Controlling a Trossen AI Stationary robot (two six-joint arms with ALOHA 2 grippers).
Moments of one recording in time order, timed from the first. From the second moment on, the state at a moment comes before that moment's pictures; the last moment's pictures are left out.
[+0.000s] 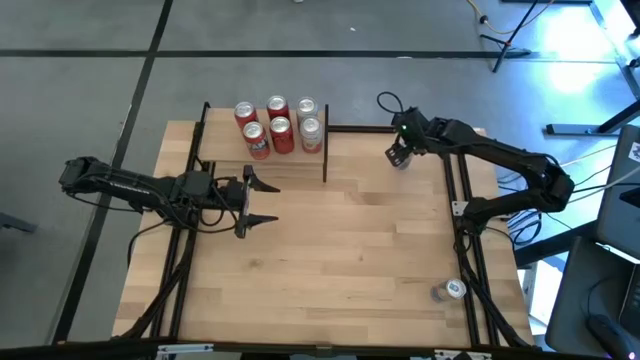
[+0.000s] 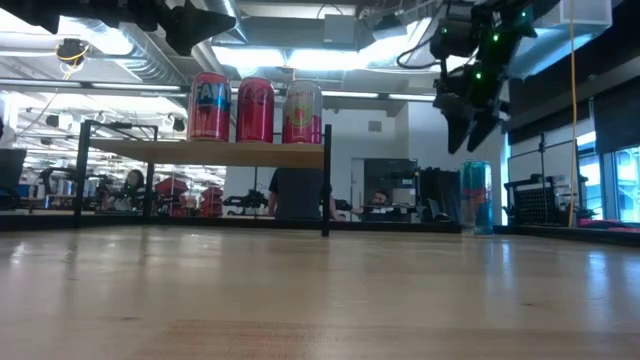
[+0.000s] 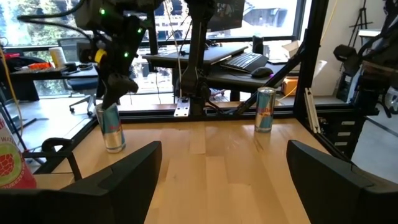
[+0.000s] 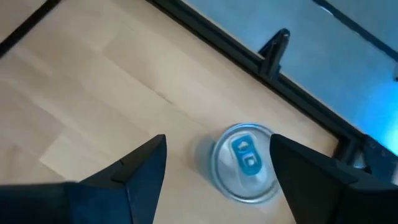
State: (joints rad) left arm -0.10 0.79 0.45 0.29 -0.11 0.01; right arm -0.61 1.31 1.05 -0.83 0.31 0.23
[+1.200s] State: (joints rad) left arm -0.10 0.78 0.45 0.29 -0.11 0.01; right arm -0.64 1.31 0.93 -0.75 0.31 0.21
